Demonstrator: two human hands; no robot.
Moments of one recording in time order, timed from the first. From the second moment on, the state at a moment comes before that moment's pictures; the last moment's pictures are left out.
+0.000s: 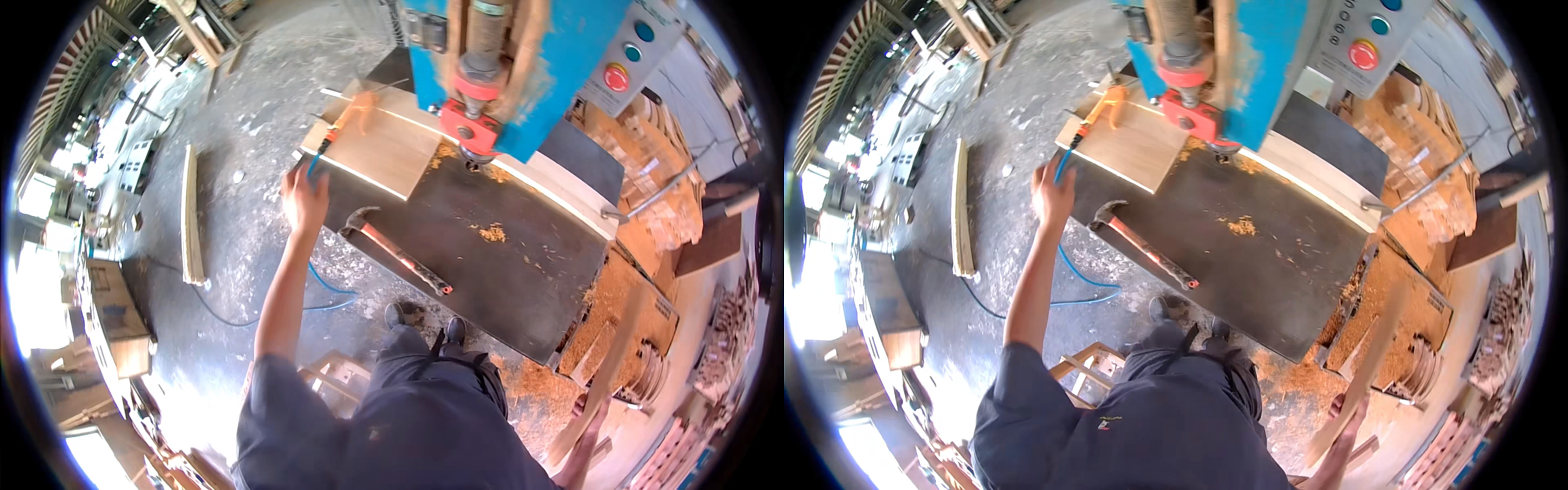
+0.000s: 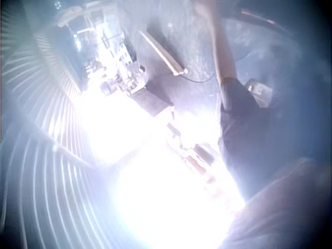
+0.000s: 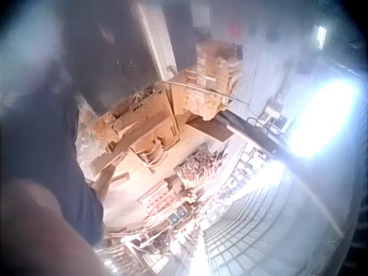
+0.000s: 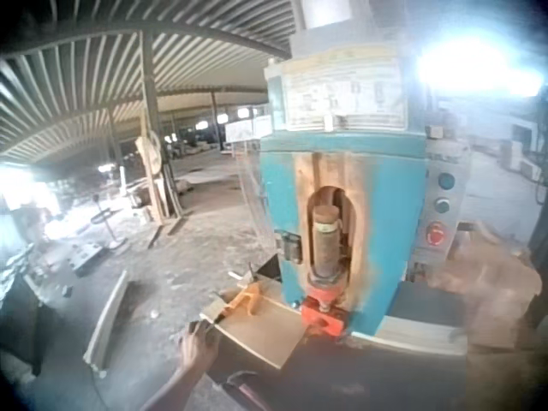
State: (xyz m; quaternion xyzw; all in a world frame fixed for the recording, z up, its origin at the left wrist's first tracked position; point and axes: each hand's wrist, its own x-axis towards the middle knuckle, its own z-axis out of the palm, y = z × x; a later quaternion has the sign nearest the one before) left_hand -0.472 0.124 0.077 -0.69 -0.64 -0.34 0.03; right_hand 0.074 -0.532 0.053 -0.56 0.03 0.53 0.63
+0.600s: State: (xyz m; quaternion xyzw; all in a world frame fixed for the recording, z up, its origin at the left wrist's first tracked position) left_hand -0.458 0.190 0.147 -0.82 -0.57 -0.02 0.09; right_hand -0.081 -0.472 0.075 -0.48 0.02 0.40 0.78
